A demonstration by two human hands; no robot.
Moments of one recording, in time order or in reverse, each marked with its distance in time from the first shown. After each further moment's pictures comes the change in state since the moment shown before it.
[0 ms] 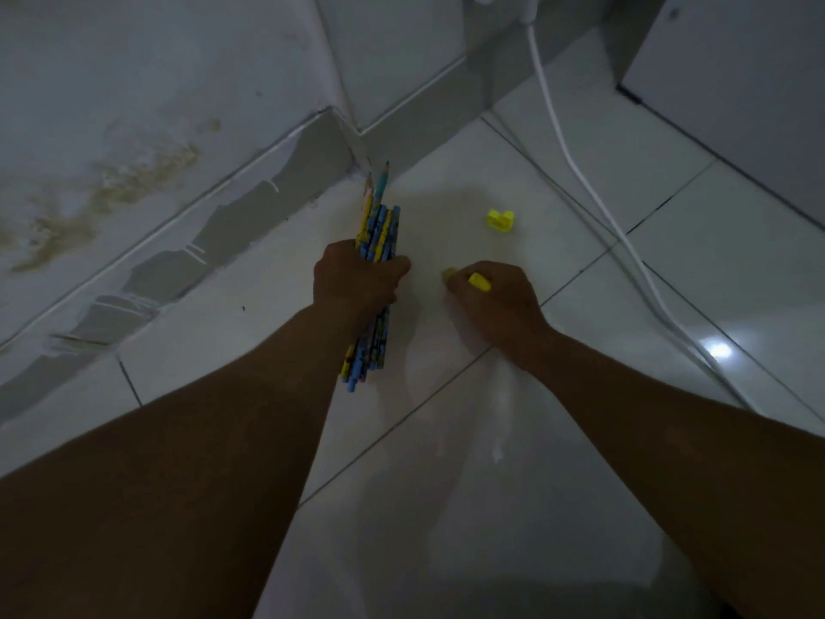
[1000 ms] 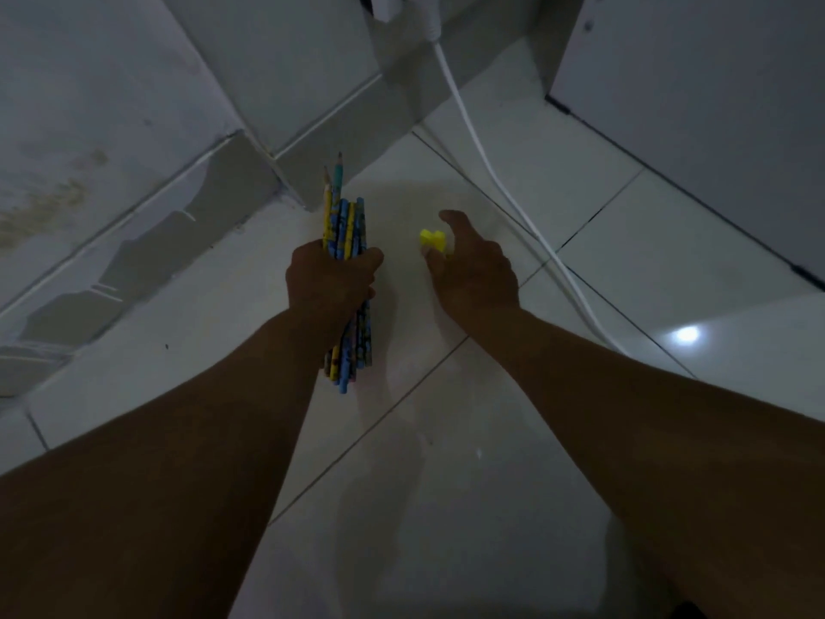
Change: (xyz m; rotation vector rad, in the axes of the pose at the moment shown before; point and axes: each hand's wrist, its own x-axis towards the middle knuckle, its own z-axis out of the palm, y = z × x) left_hand 0.007 0.039 0.051 -0.124 0.041 0.026; right_hand 0.045 0.000 -0.045 -0.302 0.102 -0.074
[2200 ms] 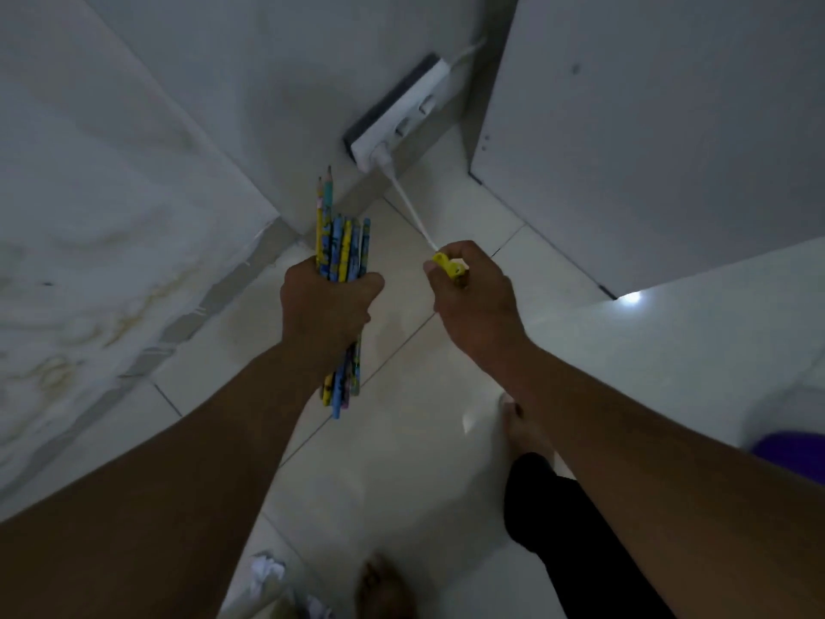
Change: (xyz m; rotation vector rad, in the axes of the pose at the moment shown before) left_hand -0.161 0.216 -0.118 -0.031 -0.099 -0.031; right_hand -0.110 -0.143 -0.247 0.385 0.017 0.100
